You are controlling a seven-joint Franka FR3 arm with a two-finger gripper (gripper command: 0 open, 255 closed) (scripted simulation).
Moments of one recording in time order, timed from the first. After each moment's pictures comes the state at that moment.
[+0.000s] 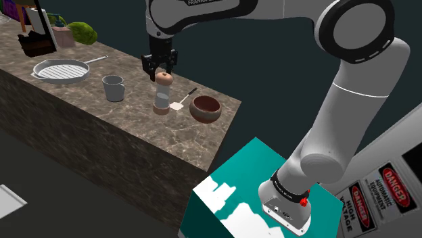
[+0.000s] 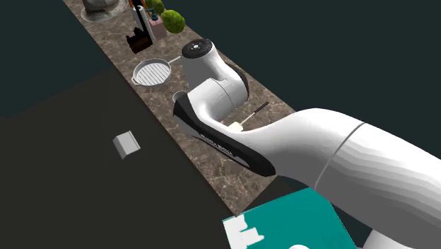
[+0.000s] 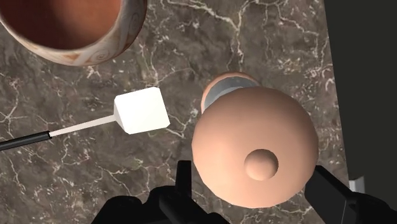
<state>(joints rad) 0.11 0.21 0.22 -1.74 -0.15 1.96 0.31</state>
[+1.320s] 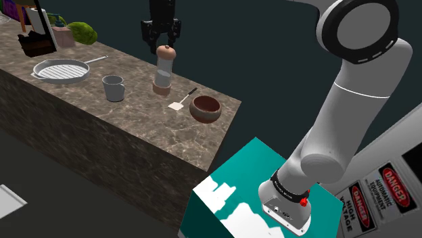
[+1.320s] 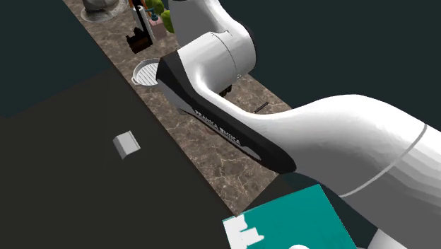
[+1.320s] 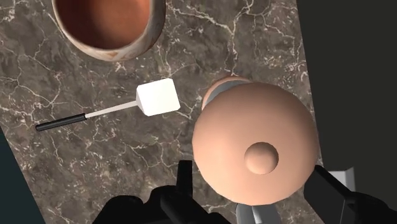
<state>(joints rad) 0.11 0.20 0.22 -1.48 -0.13 1.70 0.28</state>
